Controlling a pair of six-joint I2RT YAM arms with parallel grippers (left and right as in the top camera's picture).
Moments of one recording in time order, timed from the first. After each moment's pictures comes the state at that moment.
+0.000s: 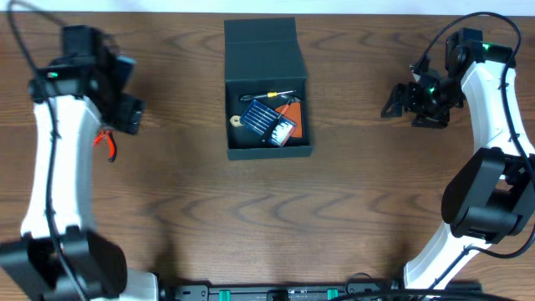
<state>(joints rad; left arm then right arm) 0.15 1.65 1.55 -1.14 -0.16 0.38 -0.20 2.00 1.74 -1.31 -0.33 -0.03</state>
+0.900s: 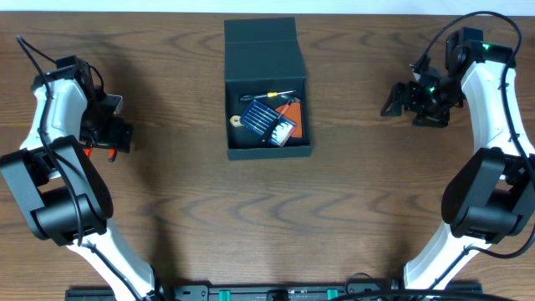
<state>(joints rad) 0.32 2.05 1.54 -1.11 -0.09 0.41 -0.20 2.00 1.74 -1.30 -0.33 -0.03</state>
